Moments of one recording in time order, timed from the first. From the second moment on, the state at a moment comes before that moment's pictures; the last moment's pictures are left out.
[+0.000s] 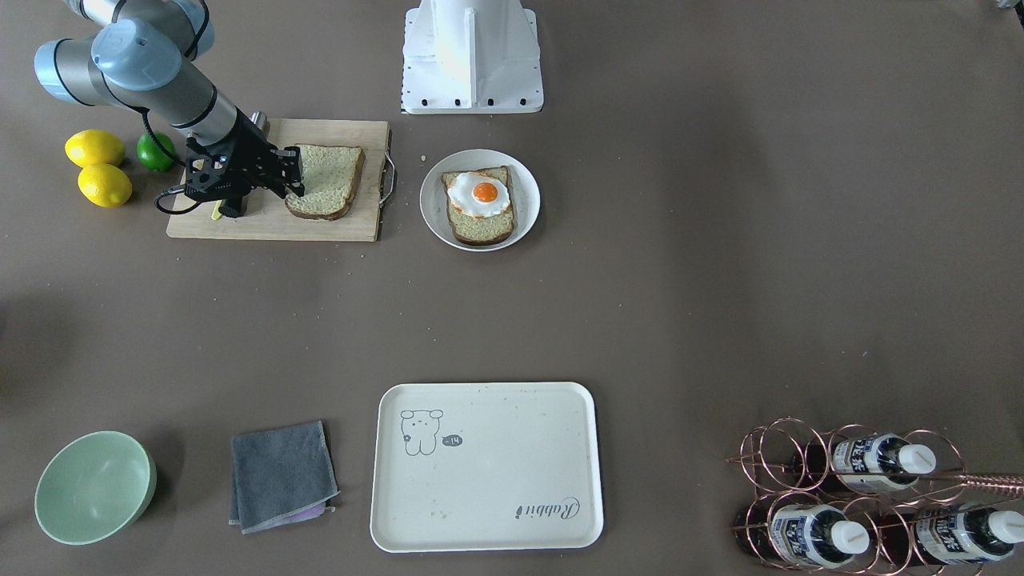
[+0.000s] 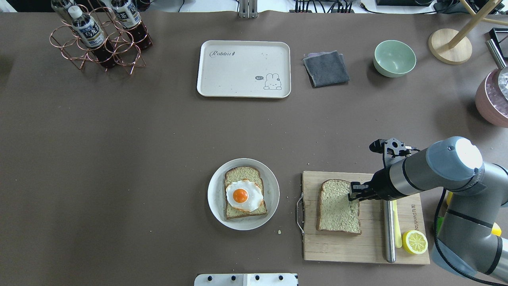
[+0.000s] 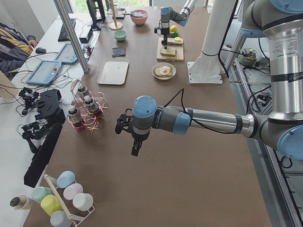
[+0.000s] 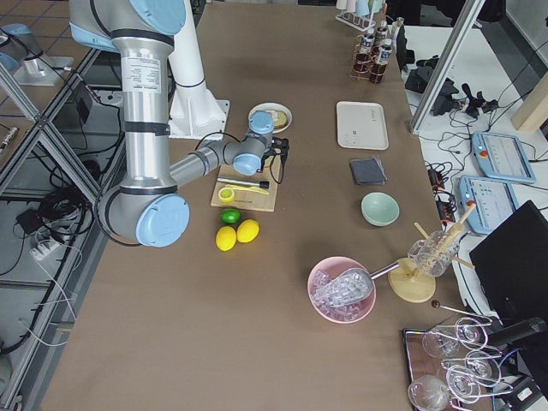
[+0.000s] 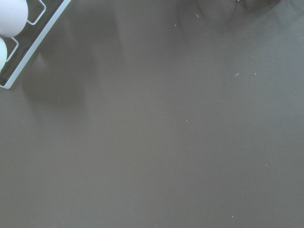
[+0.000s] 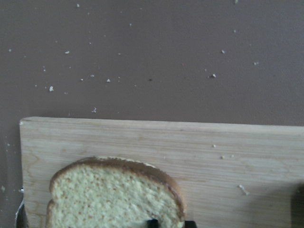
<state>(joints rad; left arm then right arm) -1.54 -1.40 -1.85 -1.72 -2.35 0.01 0.52 -1.55 1.88 -0.94 2.06 1.32</state>
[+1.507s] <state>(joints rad) -1.54 -1.40 -1.84 -1.72 -2.39 0.01 0.50 -1.08 1.72 -0.93 2.05 1.37</state>
